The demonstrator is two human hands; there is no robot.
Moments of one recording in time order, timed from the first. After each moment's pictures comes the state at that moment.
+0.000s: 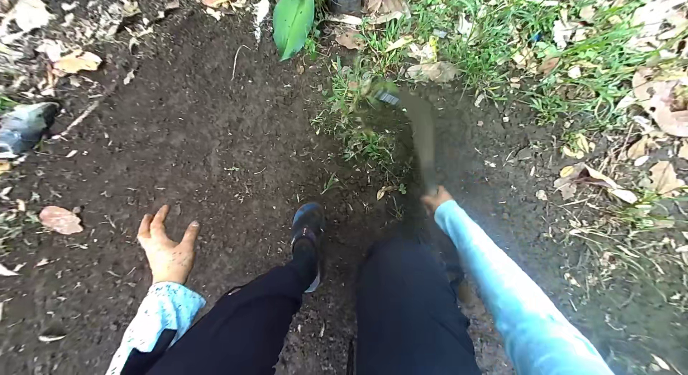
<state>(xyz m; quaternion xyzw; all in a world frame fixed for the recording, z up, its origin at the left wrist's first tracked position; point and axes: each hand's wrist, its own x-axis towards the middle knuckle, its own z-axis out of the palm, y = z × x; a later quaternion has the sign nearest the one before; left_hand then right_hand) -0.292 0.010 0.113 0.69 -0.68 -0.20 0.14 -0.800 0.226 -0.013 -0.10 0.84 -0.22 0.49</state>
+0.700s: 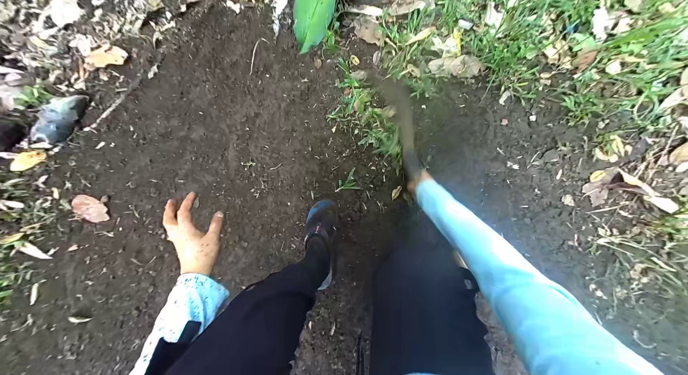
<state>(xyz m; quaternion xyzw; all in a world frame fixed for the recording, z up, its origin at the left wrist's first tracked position) -0.307 0.007 0.119 0.67 -0.70 -0.18 0.17 -0.764 0.158 -0.089 -0.17 0.89 -0.19 0.38</state>
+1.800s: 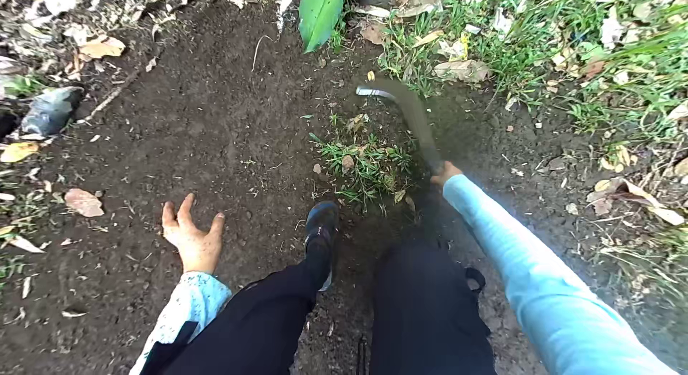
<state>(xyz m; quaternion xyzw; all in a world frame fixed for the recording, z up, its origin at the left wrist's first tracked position) -0.309 0.011 0.108 0.69 -0.68 -0.17 0.18 -0.839 0.151 -0.072 -0.20 0.86 -0.13 0.45</state>
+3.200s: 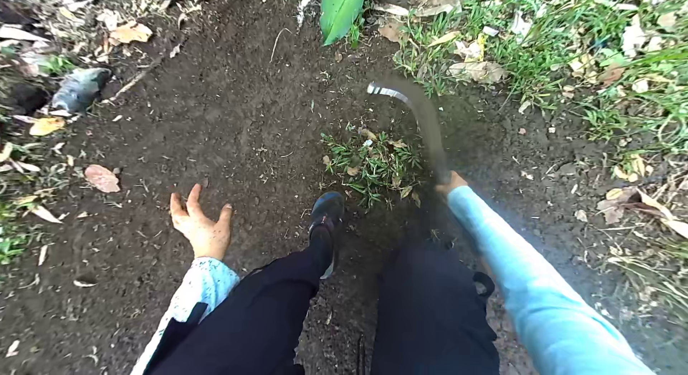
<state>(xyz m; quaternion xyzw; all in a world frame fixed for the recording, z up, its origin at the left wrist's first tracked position) -0.291 0.033 0.102 0.72 -0.65 -0.14 0.19 -0.806 0.181 -0.065 -0.21 0.86 -0.11 0.45</state>
